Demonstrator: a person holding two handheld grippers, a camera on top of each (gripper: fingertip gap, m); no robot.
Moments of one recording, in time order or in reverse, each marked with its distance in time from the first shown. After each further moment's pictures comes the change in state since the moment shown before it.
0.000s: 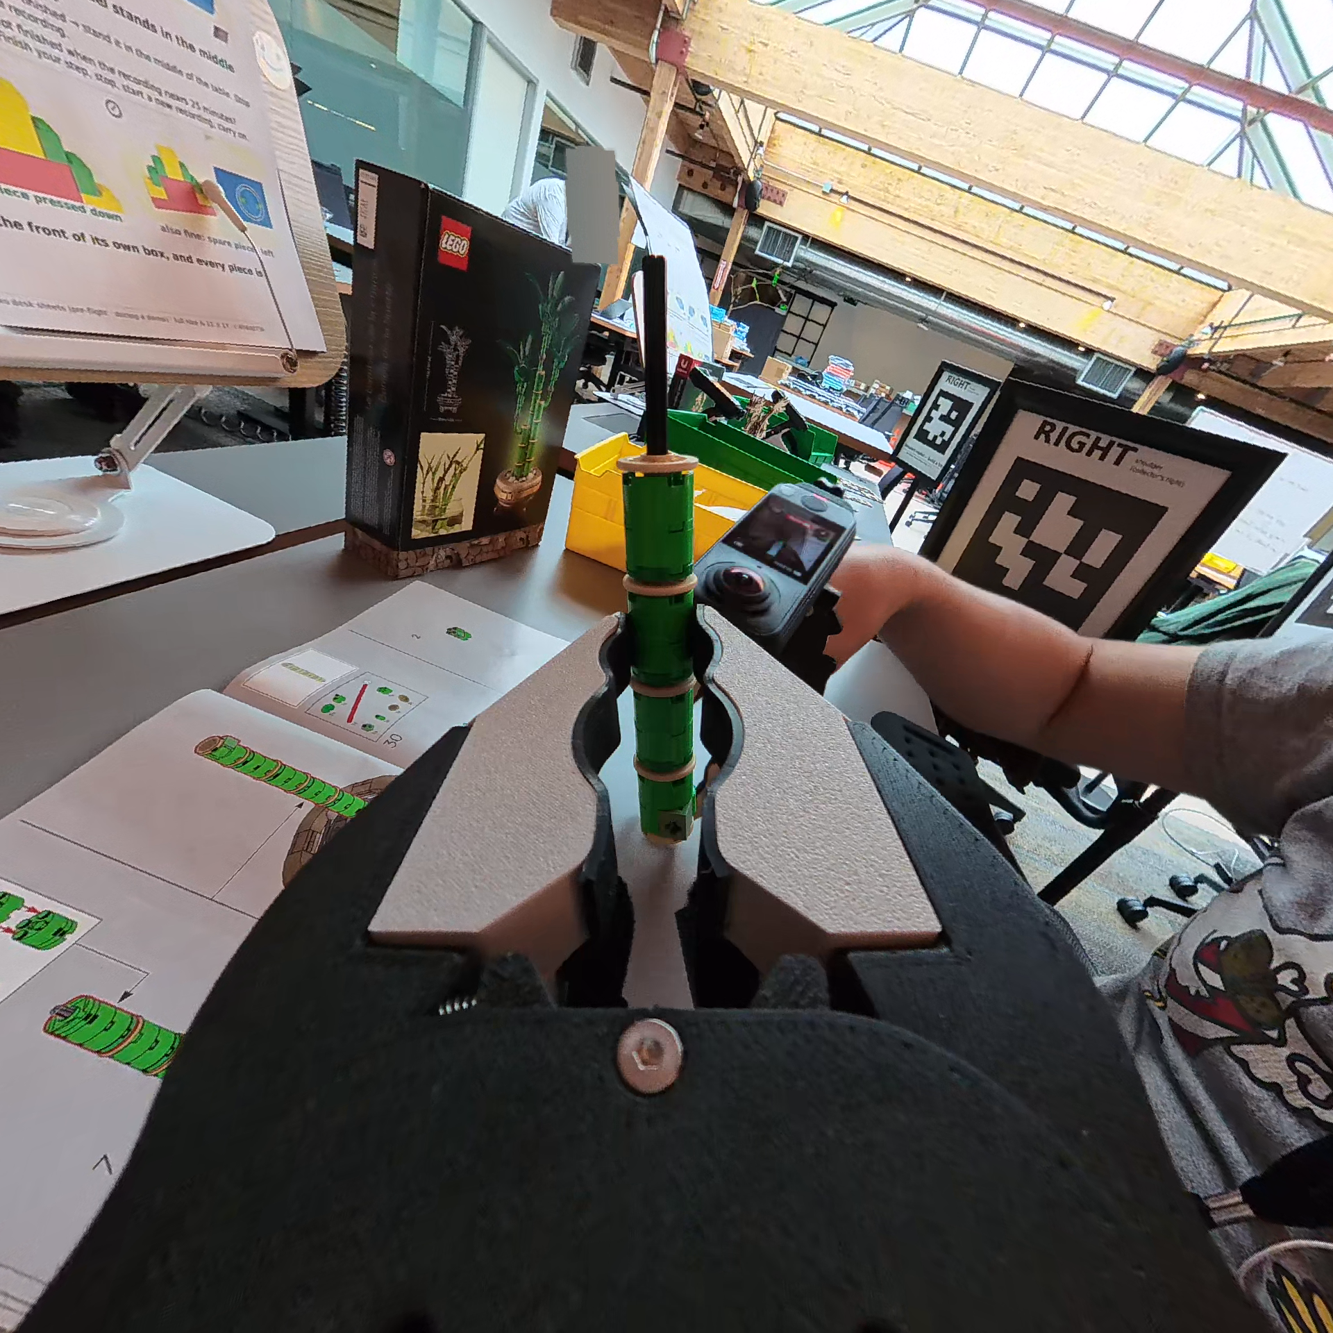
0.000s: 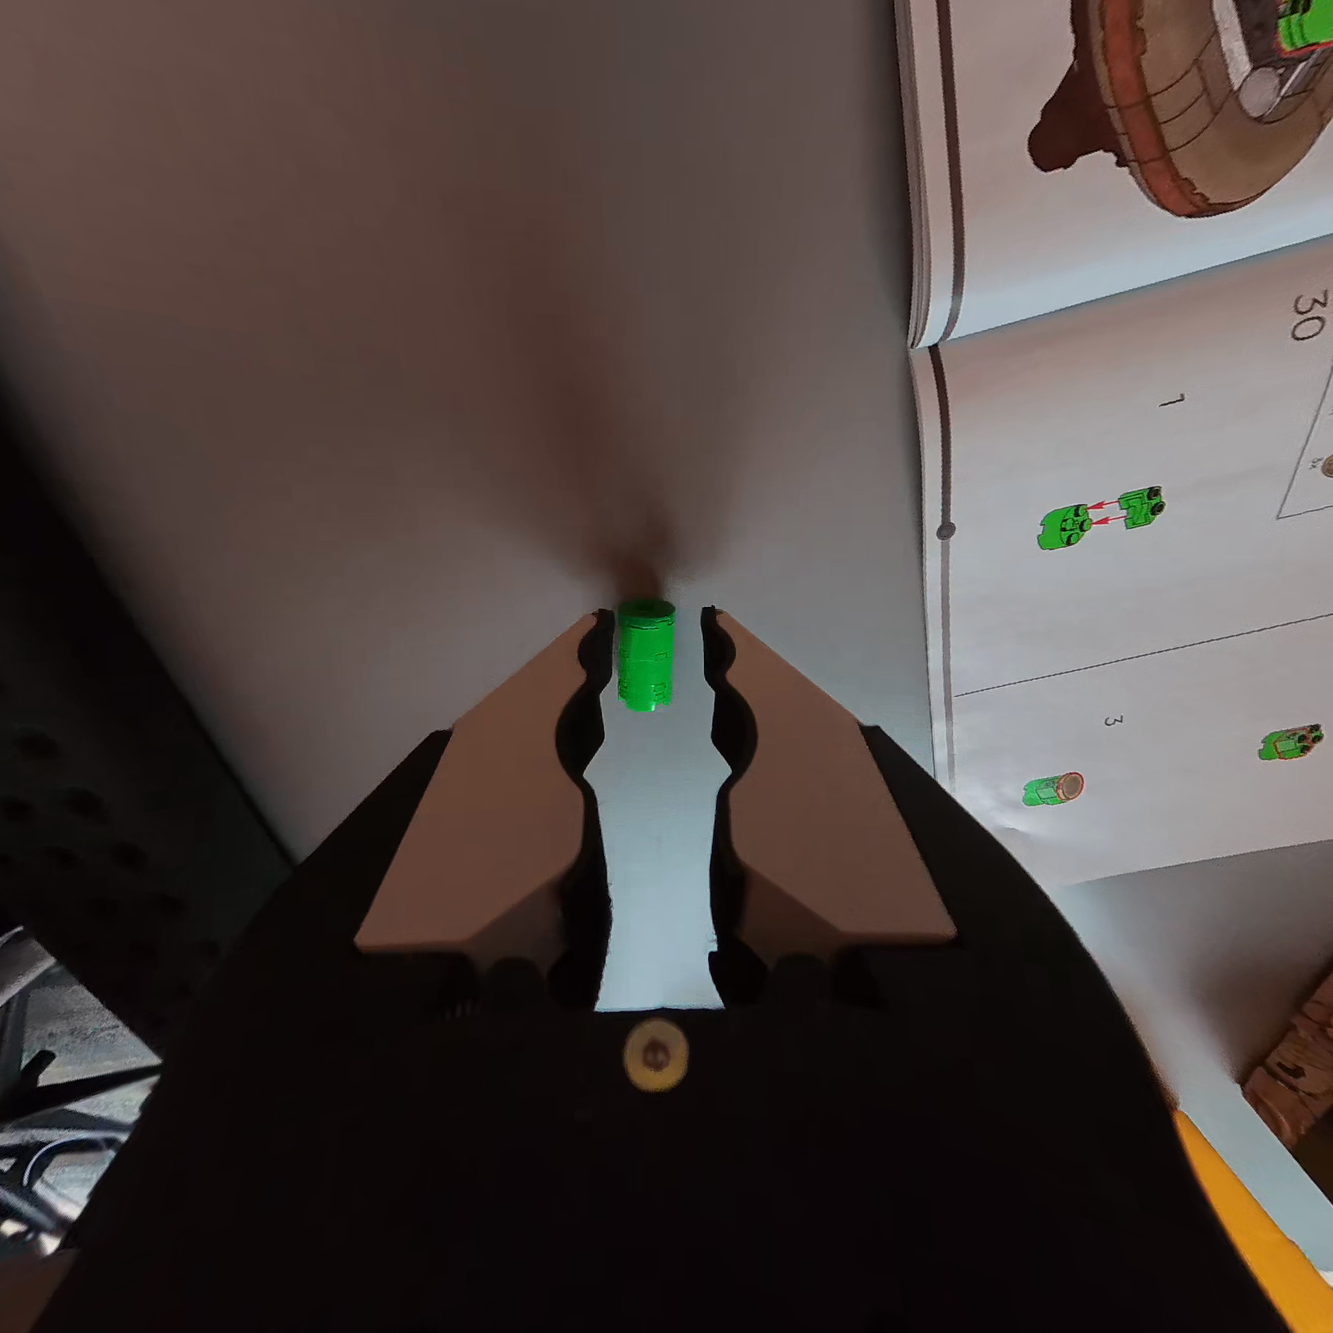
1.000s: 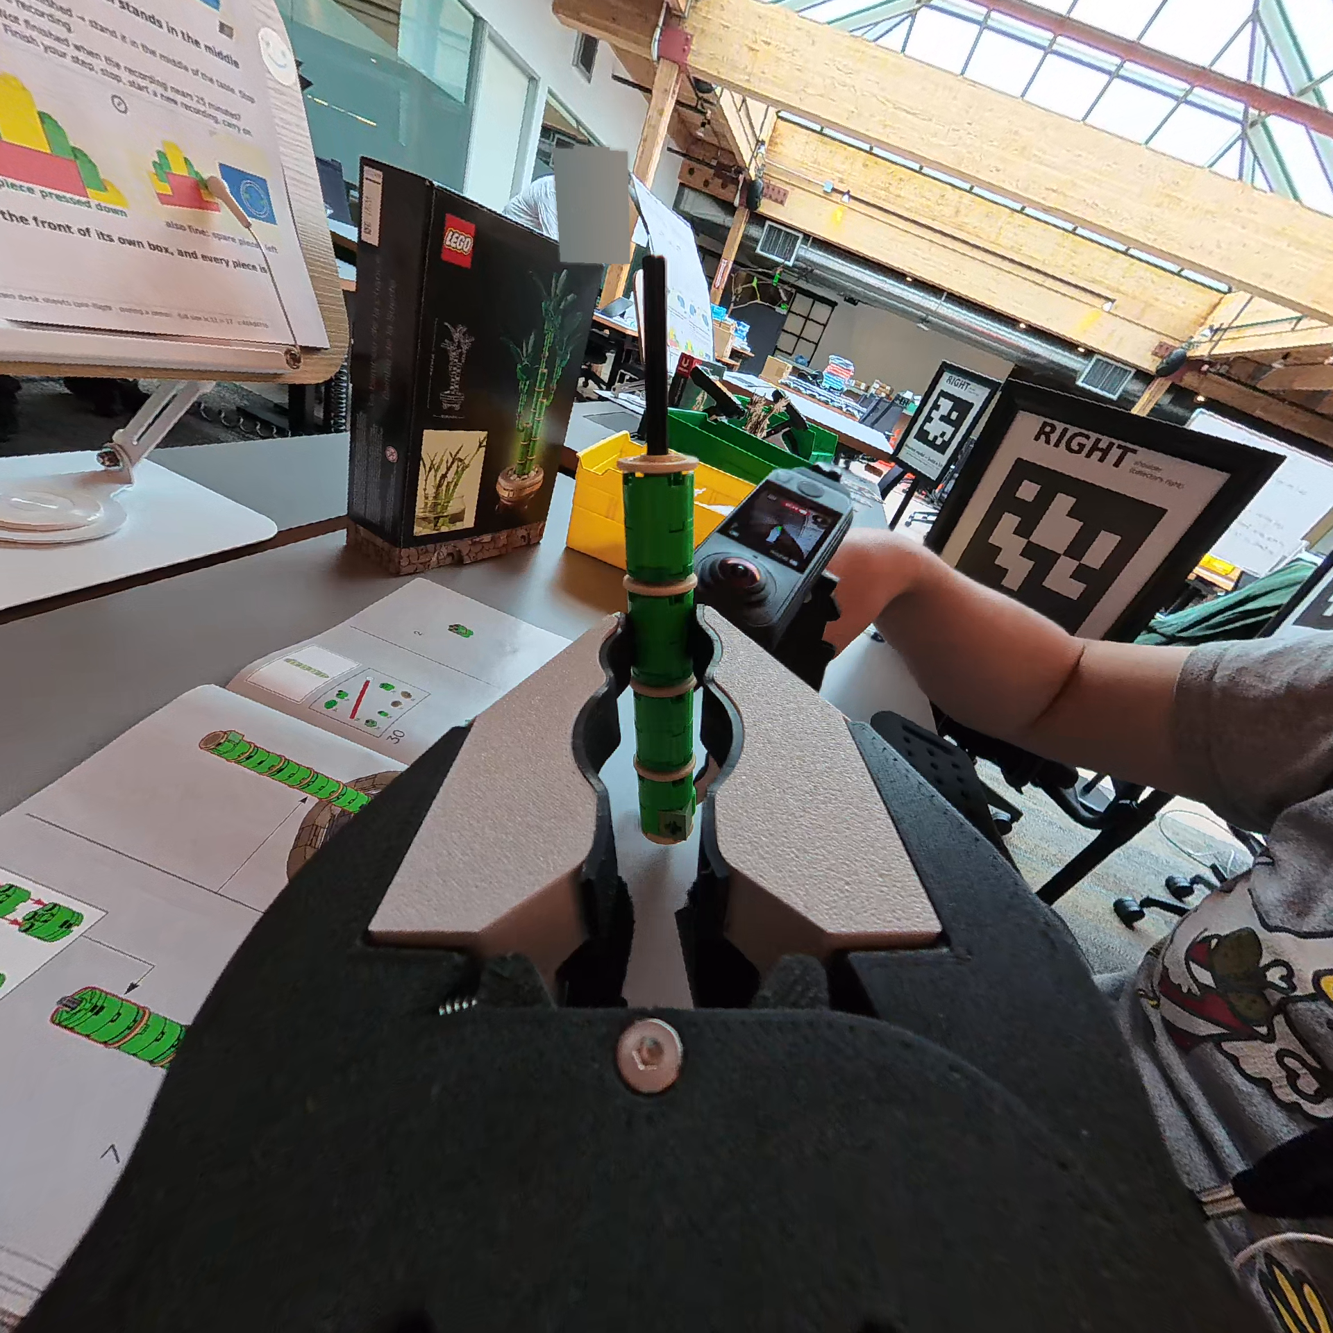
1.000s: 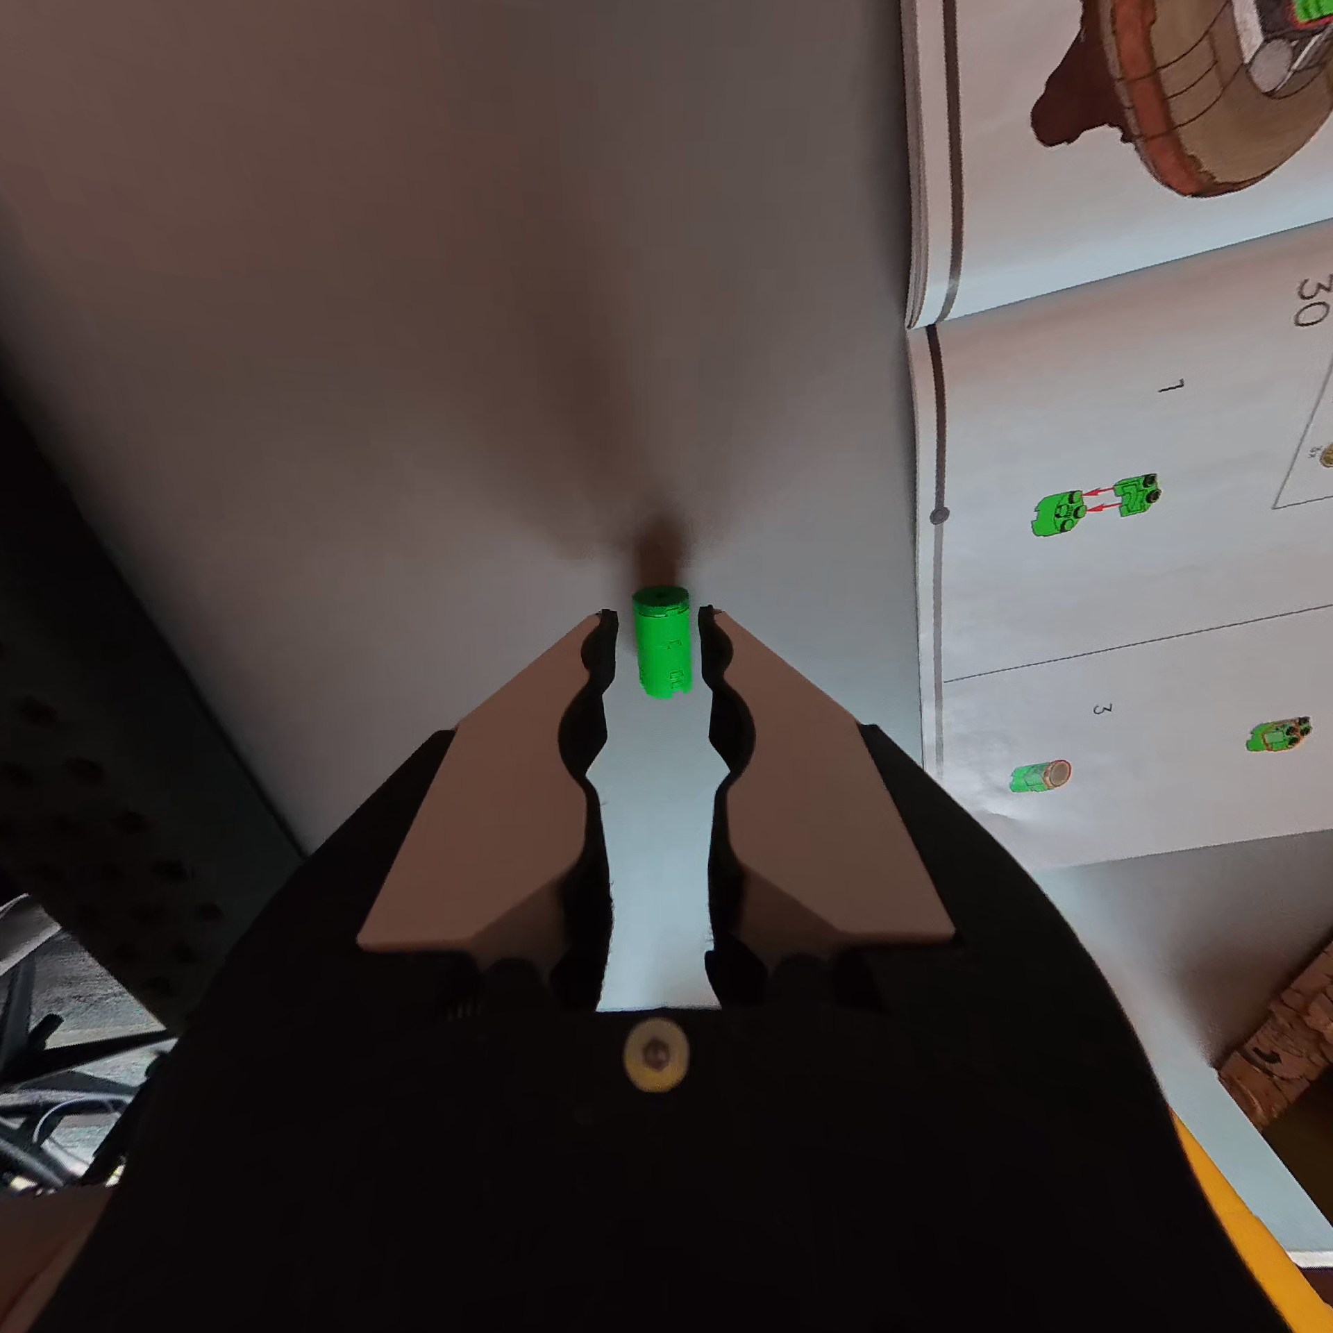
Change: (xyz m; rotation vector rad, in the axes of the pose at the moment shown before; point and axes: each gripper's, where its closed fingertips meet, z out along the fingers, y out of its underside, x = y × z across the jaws) left arm -0.002 0.000 -0.001 -0.002 -0.001 -0.006; right arm 0.002 0.005 -0.003 -0.028 -0.014 -0.014
